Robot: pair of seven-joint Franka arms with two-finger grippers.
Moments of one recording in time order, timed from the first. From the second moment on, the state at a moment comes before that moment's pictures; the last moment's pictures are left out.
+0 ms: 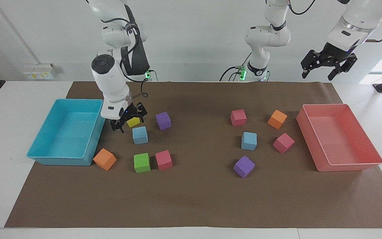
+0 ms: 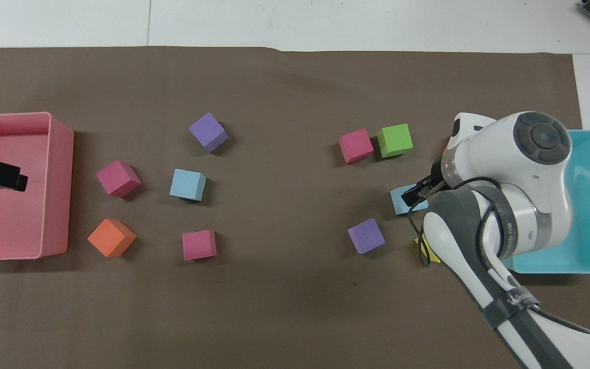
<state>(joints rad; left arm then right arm) -0.12 -0.03 0.06 -1.46 -0.02 1.41 0.08 0.19 0.13 0.01 -2.06 0.04 2.19 -0.40</state>
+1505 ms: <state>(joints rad) -0.12 -0.03 0.06 -1.46 -0.02 1.41 0.08 0.18 0.15 0.00 -2.13 0.04 2.30 -0.49</state>
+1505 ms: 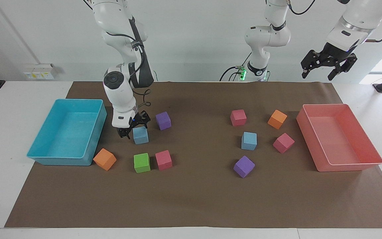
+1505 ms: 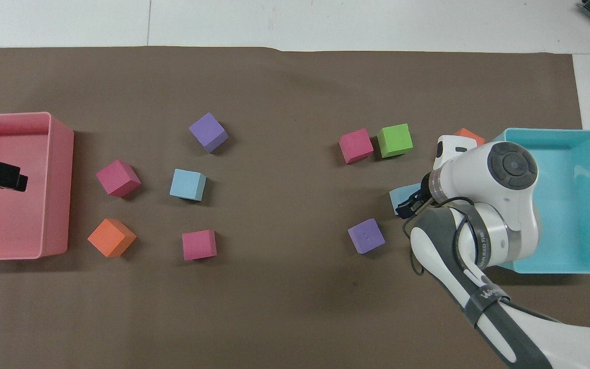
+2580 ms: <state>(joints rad) -0.12 -0.03 0.06 -1.46 -0.02 1.41 0.08 0.19 0.20 0.01 -2.16 0.04 2.34 -0.47</state>
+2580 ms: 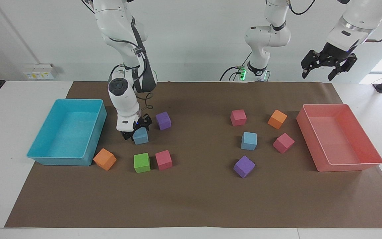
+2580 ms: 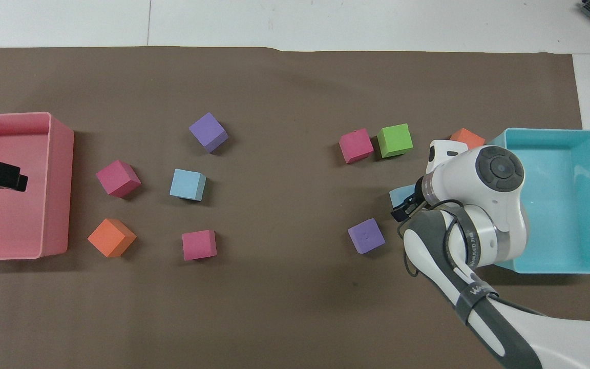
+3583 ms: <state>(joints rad) -0.12 -0.03 0.06 -1.46 -0.02 1.41 0.08 0.36 0.21 0.02 -1.84 0.04 2.06 0.01</state>
